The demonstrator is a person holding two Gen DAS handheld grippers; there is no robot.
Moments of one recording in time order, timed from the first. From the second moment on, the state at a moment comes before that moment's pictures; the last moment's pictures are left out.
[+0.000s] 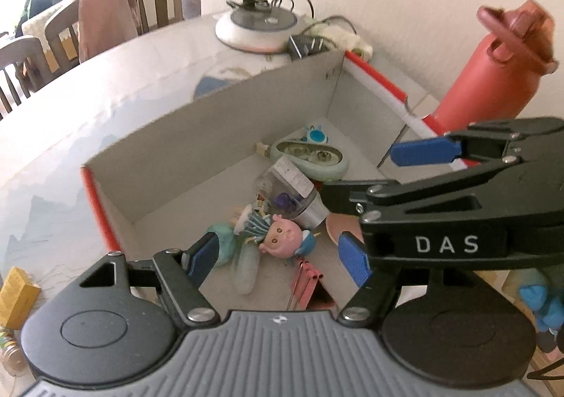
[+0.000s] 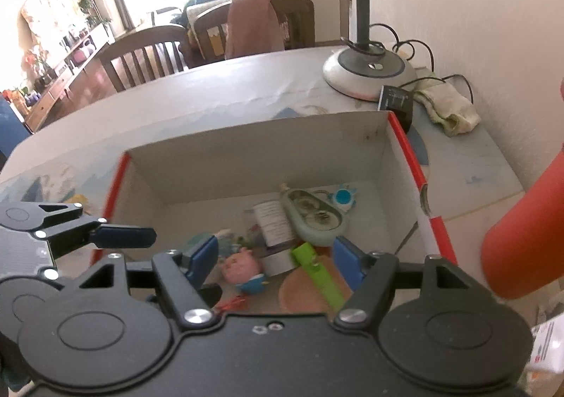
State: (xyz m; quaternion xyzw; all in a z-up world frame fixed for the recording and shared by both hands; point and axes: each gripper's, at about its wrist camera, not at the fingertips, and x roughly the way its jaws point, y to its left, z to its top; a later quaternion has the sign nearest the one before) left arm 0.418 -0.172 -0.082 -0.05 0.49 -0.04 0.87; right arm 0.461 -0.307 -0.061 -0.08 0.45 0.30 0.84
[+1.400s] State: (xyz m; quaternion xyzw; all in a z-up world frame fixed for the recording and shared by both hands) left arm 0.170 -0.010 -0.010 -0.08 0.36 0.03 0.93; right arm 0.260 -0.192 0.006 -0.04 0.33 0.42 0.84
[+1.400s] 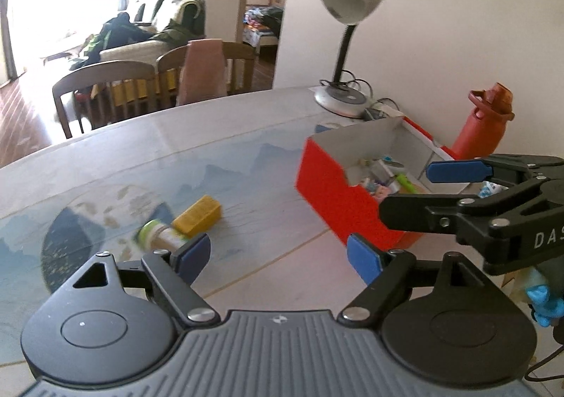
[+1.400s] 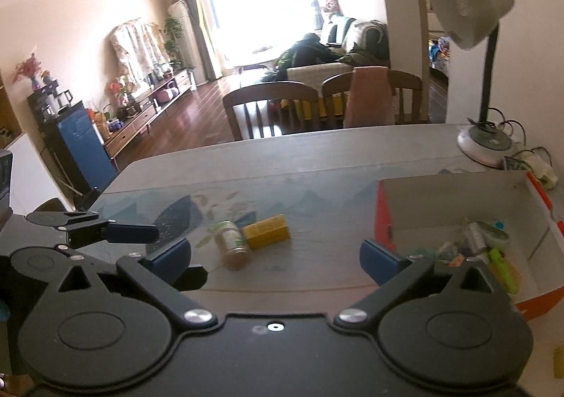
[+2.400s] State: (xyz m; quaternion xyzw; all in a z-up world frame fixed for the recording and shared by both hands) left arm 0.211 0.098 -0.124 -0.13 0.37 0.09 0.91; right arm 0.350 -0.058 -0.091 -0.13 0.42 0.44 0.78
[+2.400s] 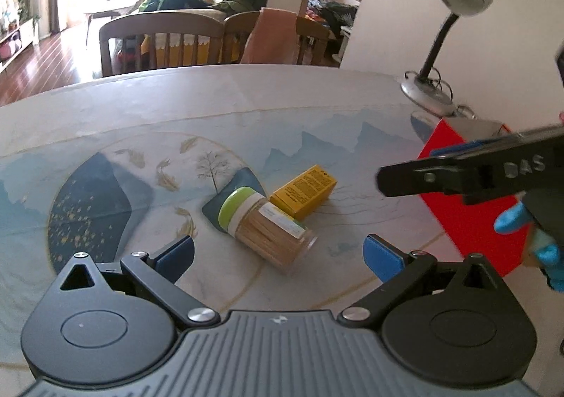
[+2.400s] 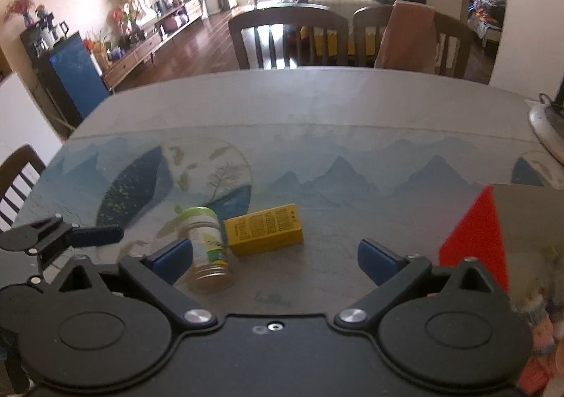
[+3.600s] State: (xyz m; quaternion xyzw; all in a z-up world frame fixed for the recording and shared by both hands) left arm 0.263 0.109 -0.189 -0.05 0.38 0.06 0.92; right arm 0.374 0.010 -0.161 -0.22 0.45 0.46 0.73
